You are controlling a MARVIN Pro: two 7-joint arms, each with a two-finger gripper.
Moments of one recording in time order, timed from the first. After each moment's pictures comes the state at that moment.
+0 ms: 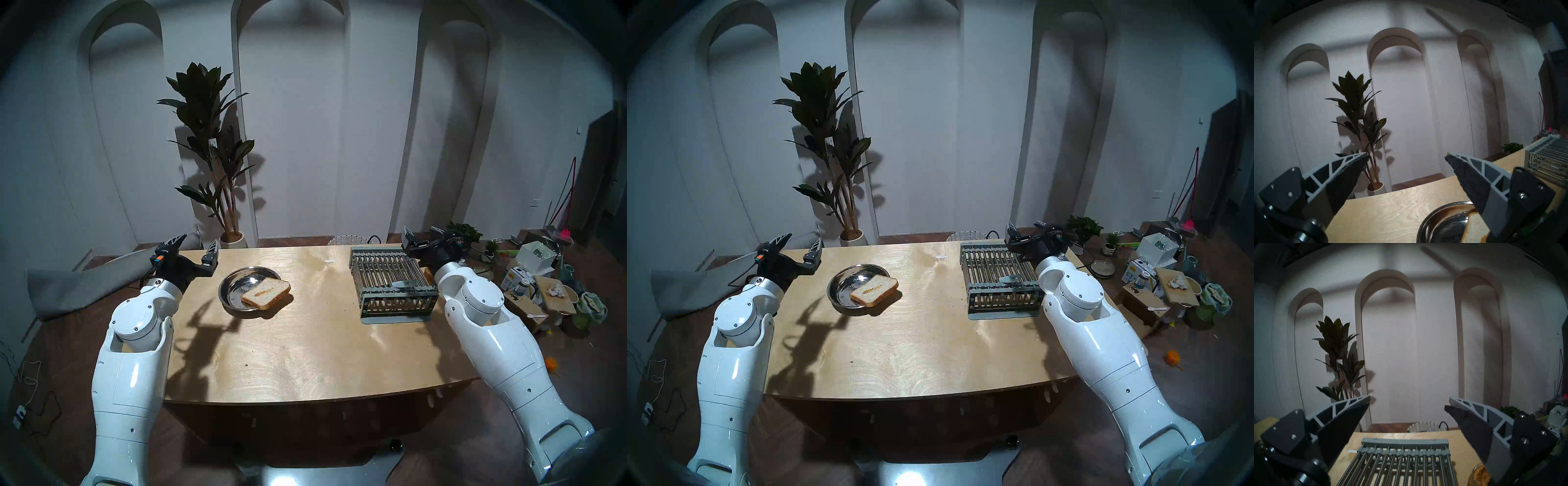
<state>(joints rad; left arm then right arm) 1.54 -1.31 -1.79 -1.68 -0.17 0.05 -0.26 -1.36 -1.05 1.36 -1.61 0.61 0.07 -0.11</state>
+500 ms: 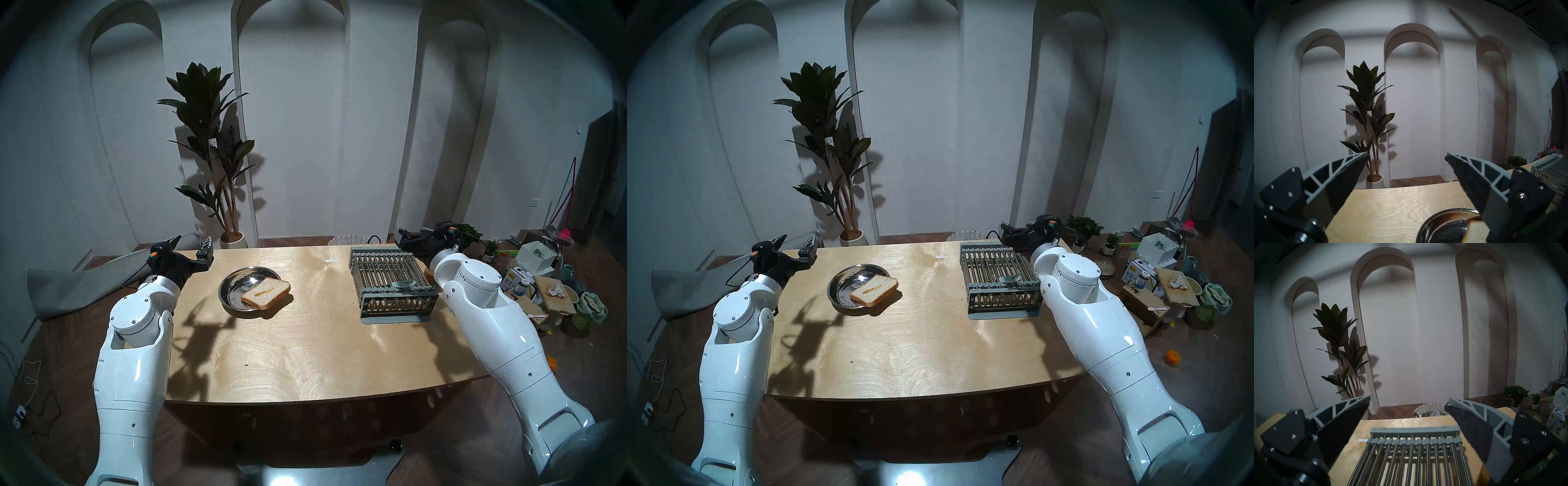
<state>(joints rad) 1.52 -1.33 -1.81 -1.67 -0.22 0.09 -0.24 -1.30 -1.06 1.35 -1.61 0.70 0.23 -0.13</state>
